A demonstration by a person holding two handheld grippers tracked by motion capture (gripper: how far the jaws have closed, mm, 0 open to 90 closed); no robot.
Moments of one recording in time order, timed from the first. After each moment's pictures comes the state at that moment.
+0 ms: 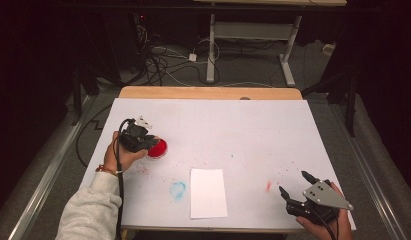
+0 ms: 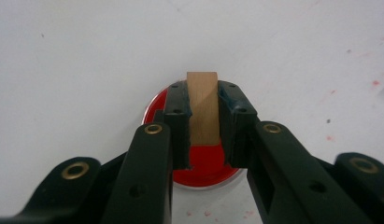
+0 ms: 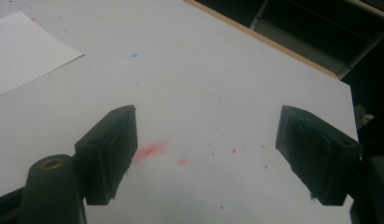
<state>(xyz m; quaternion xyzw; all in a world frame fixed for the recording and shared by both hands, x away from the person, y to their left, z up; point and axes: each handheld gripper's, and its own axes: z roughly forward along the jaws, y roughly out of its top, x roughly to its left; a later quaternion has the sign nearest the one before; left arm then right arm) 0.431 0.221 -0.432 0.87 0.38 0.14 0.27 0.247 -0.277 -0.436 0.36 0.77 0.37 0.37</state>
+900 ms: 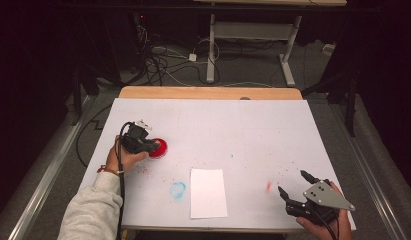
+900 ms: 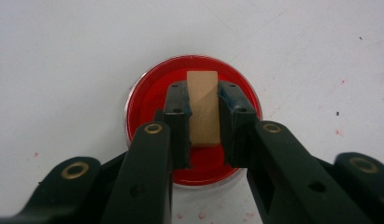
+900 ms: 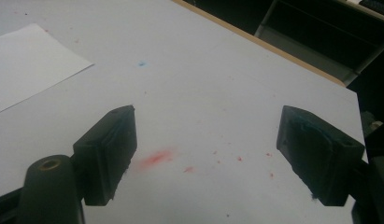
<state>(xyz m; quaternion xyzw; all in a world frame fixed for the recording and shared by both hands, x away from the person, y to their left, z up) 0.440 0.225 -0.453 0.87 0.40 0.09 0.28 0.246 -0.275 -0.433 0.35 0.77 0.39 0.37</state>
